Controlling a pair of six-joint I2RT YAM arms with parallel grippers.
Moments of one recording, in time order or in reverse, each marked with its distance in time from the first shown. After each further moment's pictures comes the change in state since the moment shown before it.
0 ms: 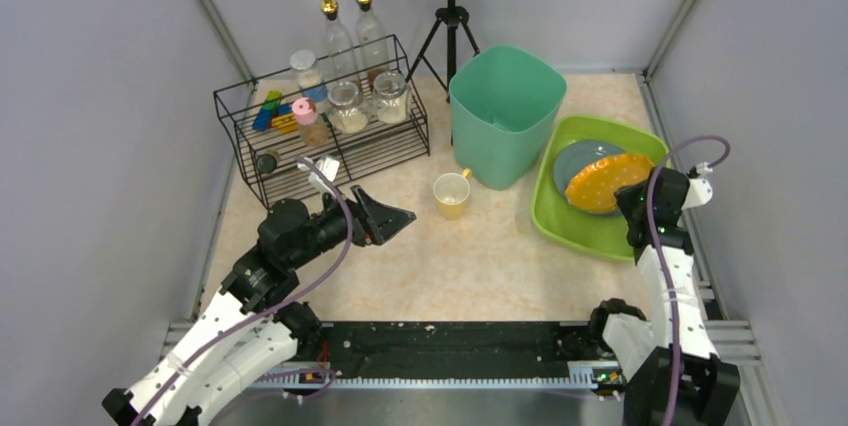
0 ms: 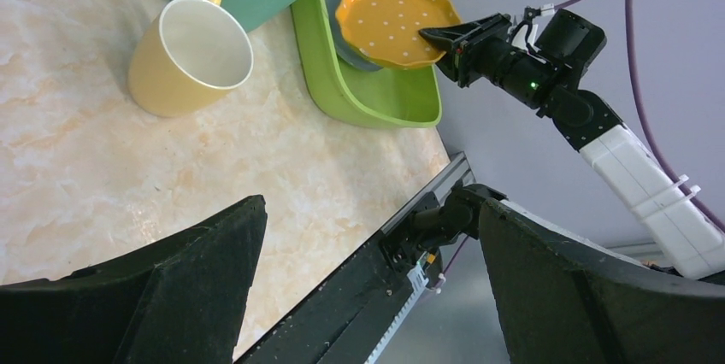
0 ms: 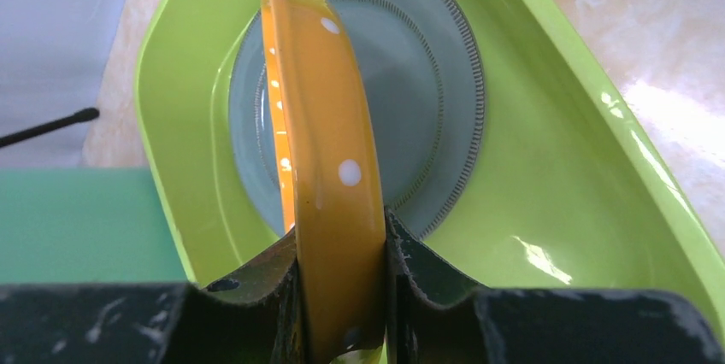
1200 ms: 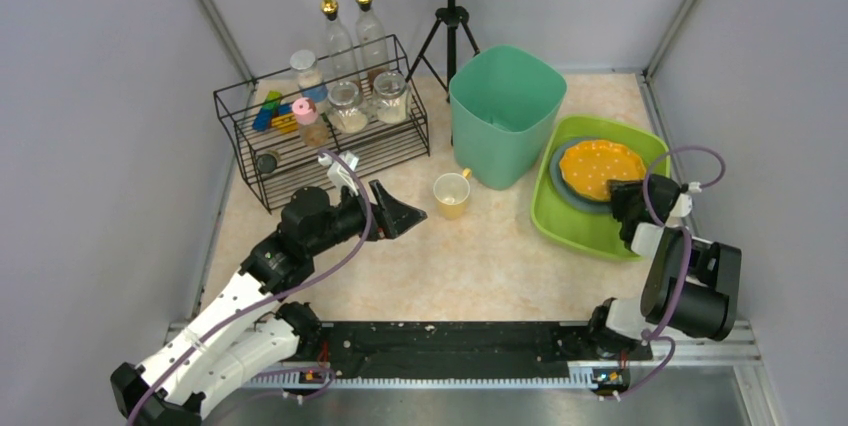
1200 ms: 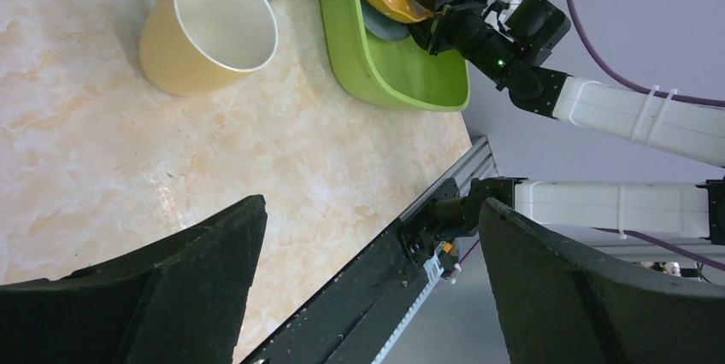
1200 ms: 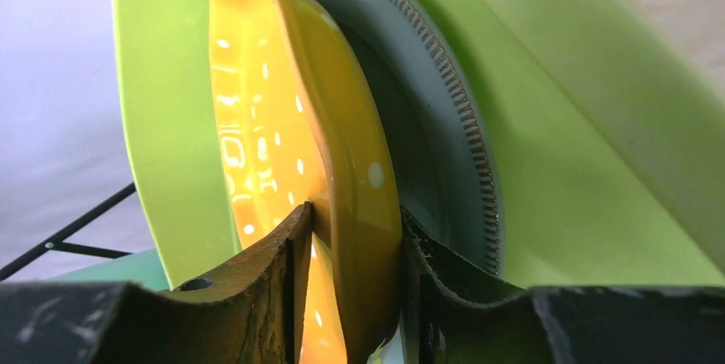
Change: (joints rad) left arm 0.000 0.135 -0.013 0.045 0.023 0.008; right arm -0.127 0.534 -0.179 0.743 -0.224 0.310
